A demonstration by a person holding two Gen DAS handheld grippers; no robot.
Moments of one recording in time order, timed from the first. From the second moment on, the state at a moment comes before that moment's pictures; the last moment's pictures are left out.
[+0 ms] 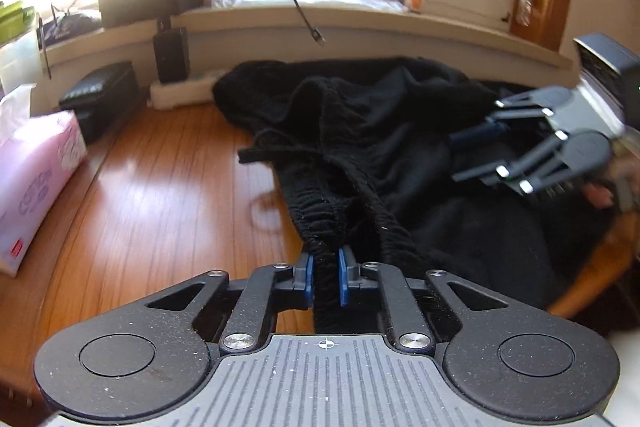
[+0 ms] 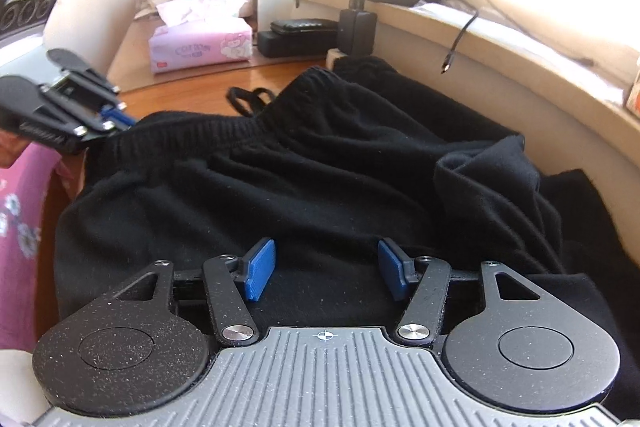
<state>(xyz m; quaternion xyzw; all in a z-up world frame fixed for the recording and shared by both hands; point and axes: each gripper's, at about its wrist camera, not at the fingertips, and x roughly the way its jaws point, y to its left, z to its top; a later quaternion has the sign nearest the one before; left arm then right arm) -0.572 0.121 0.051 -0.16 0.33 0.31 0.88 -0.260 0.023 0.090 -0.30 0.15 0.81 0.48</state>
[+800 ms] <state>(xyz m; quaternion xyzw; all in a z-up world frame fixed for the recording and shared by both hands) -0.603 0.150 0.085 -0.18 0.31 0.35 0.87 -0.250 -0.004 0.091 -0.29 0.10 0.82 0.49</state>
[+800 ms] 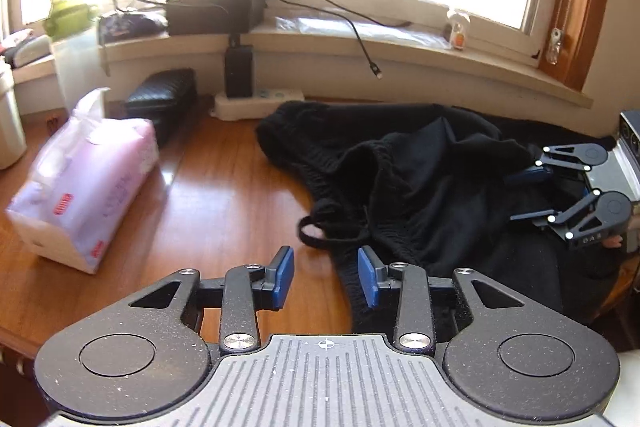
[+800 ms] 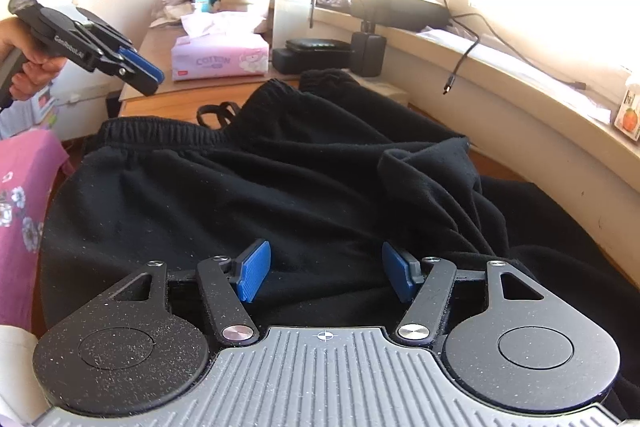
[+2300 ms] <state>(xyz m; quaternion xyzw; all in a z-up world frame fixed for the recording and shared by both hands) -0.509 0.279 0.055 -0.18 0.25 0.42 0.86 -0.246 0.000 0.082 -0.28 0.12 0.82 0.49</state>
